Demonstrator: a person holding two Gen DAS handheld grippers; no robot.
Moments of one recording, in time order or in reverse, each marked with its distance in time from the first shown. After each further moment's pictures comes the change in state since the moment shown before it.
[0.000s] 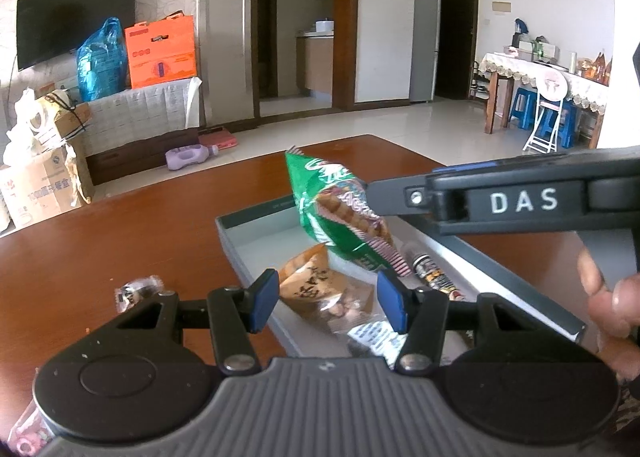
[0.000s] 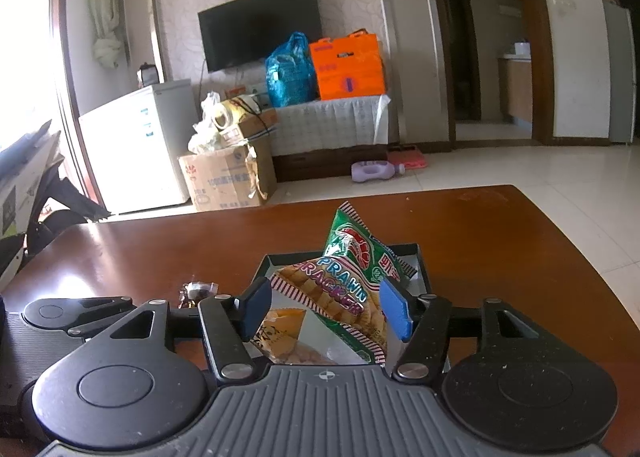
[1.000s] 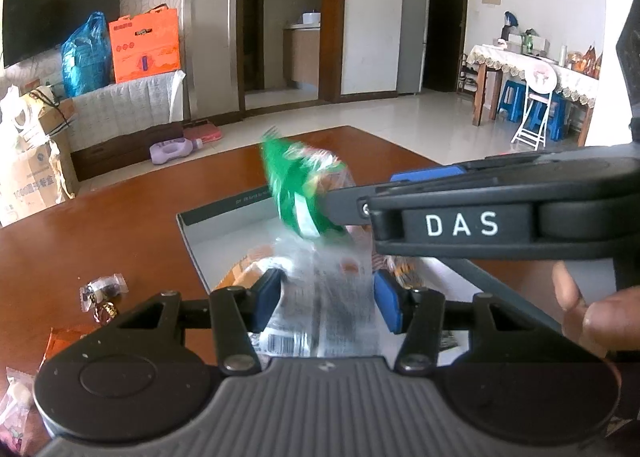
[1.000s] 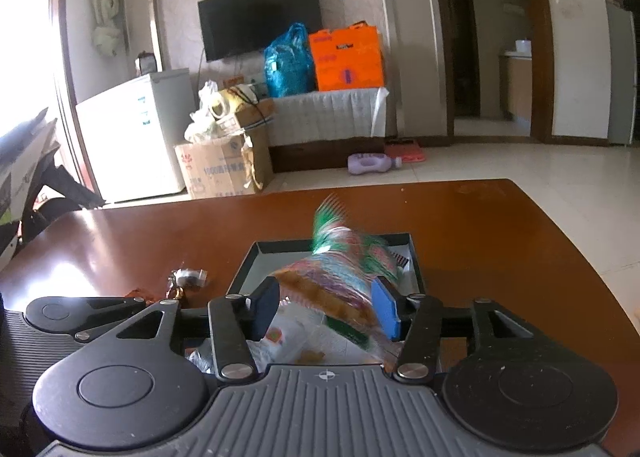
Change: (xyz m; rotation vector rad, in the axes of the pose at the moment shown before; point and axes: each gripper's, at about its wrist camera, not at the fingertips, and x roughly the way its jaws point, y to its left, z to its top) left arm 0.018 -0.023 0.003 0.016 0.019 -0.045; right arm 0.004 -0.007 -0.006 -0.011 0.022 -0.010
